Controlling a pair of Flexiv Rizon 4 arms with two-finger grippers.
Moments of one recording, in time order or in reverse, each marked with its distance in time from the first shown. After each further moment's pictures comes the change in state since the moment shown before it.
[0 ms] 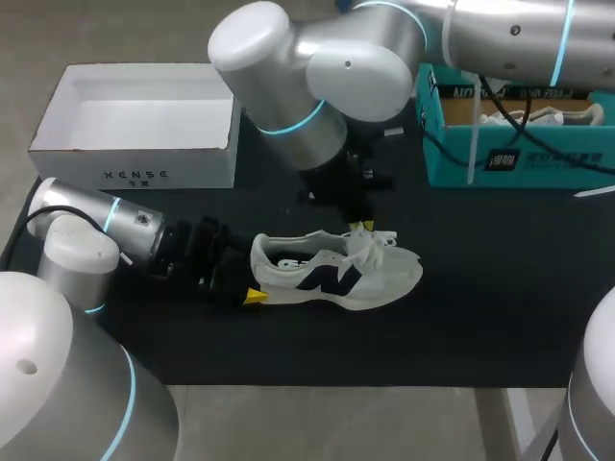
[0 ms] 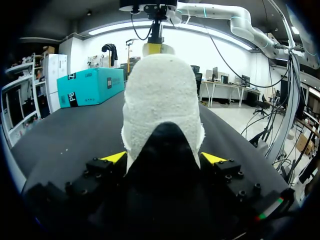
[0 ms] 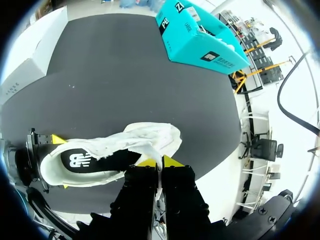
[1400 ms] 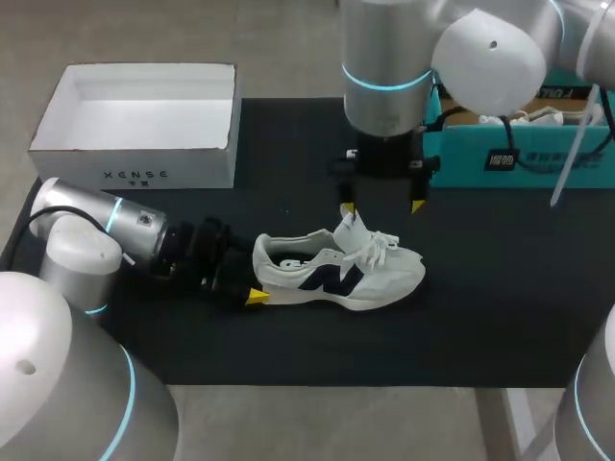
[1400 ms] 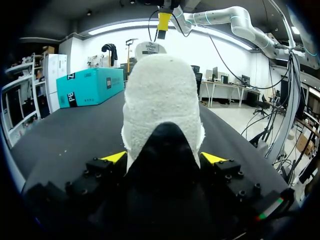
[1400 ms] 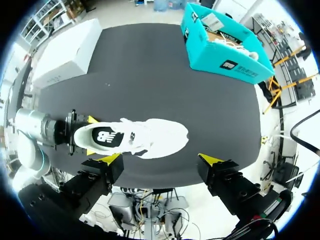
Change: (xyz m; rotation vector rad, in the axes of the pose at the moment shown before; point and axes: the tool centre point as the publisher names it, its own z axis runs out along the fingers) left arm 0.000 -0.001 0.003 -0.001 0.000 0.000; right arm -0.035 -0.007 -0.053 -0.028 0.358 -0.185
